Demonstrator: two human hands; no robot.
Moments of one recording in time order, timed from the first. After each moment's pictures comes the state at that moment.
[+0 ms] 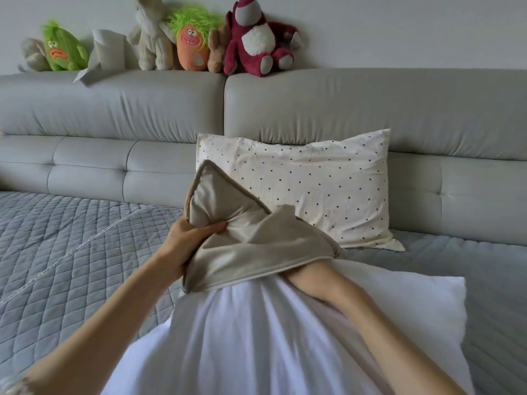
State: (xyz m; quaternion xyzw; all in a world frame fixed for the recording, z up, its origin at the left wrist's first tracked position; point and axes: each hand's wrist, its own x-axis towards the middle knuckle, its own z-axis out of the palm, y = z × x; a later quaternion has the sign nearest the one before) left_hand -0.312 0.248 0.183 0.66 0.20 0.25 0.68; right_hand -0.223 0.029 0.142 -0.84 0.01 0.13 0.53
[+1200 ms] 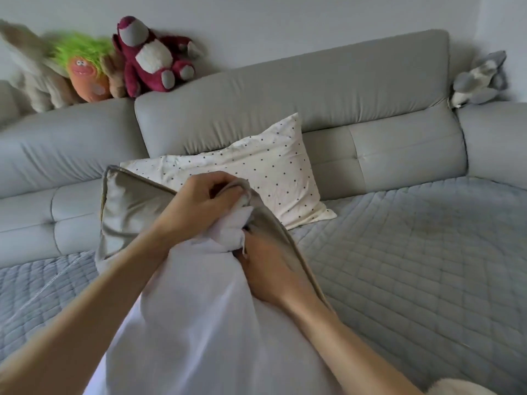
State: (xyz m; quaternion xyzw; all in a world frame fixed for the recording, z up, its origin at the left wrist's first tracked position) left_hand -0.282 0.088 0.274 0.90 -0.14 0.21 0.36; right_hand -0.265 -0.020 0.178 -0.82 -0.32 -0.05 0.47
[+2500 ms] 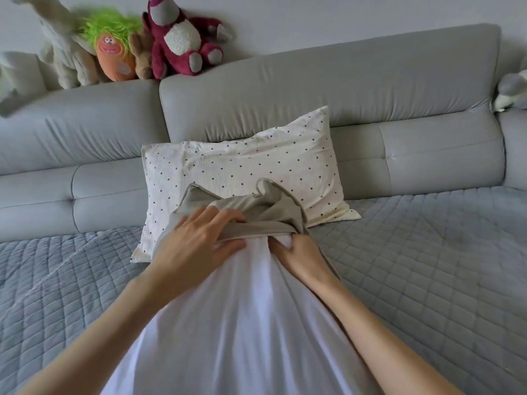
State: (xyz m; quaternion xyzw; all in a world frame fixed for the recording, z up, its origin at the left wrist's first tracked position) left_hand -0.297 0.160 0.208 0.96 -0.11 0.27 0.02; right_hand -0.224 -0.007 0.159 -0.82 -0.21 0.02 0.54
